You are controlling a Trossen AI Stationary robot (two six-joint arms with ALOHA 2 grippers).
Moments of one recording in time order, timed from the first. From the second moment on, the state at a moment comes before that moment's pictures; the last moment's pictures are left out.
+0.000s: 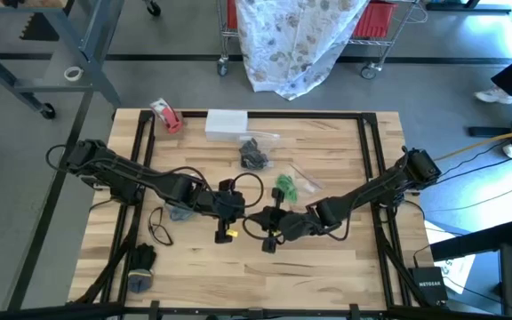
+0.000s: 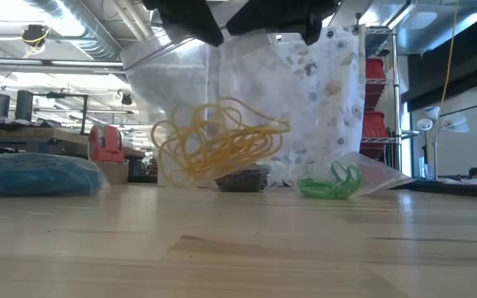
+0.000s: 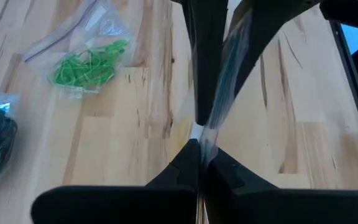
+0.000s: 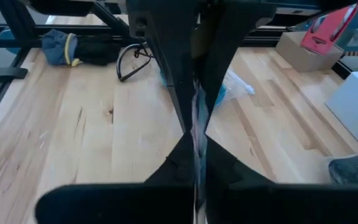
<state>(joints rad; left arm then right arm) -0.29 1.56 1.23 -0.51 -0.21 -0.22 0.42 1.71 1.12 0.06 0.54 0.22</state>
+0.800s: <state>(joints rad) -0.27 1.56 1.26 -0.64 -0.24 -0.14 0.42 1.71 1.12 0.05 0.58 0.18</state>
